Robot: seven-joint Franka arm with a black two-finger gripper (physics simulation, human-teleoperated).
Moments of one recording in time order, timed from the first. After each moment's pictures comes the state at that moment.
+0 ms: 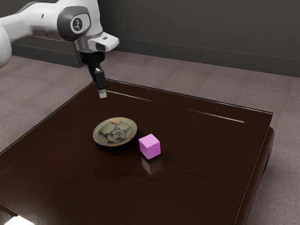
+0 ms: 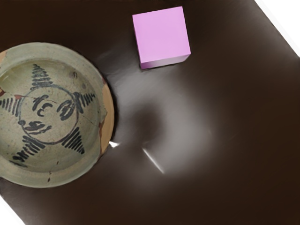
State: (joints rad) arm -0.22 0.15 0.22 -1.56 -0.04 1.65 0.69
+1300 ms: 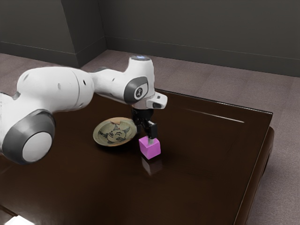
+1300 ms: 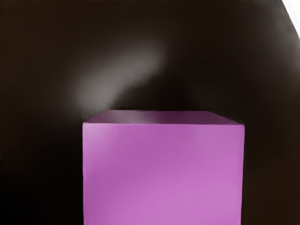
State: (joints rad) arm -0.37 0.63 0.27 -1.48 -0.16 1.98 0.42
